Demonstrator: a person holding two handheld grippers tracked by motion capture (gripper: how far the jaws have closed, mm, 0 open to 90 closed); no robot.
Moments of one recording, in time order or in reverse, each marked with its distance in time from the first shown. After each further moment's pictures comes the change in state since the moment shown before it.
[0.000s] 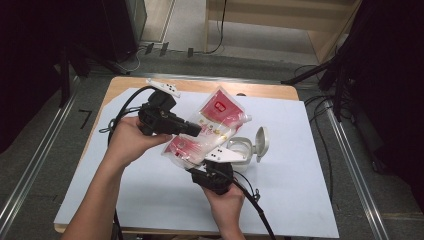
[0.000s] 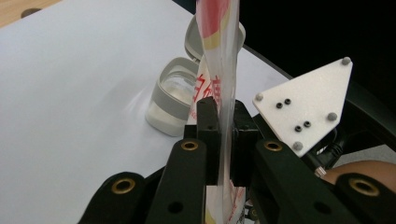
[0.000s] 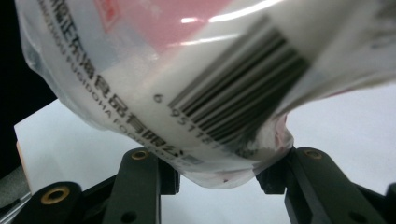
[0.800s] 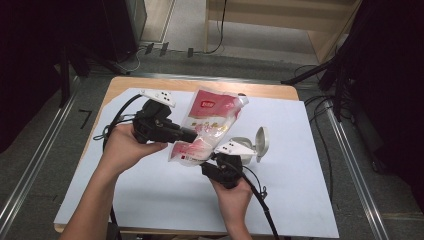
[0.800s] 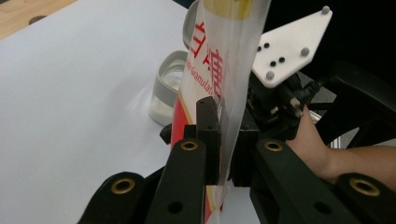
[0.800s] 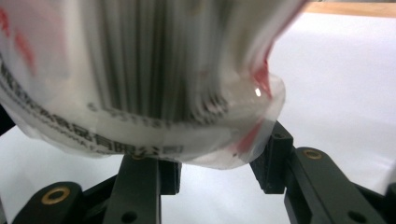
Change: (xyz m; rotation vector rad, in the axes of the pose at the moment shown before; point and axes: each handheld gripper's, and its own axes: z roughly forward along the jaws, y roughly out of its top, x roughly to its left) left arm -0.009 -0.015 -0.006 -0.014 0.015 0.061; right arm -0.024 0.005 -0.010 -0.010 -0.084 0.078
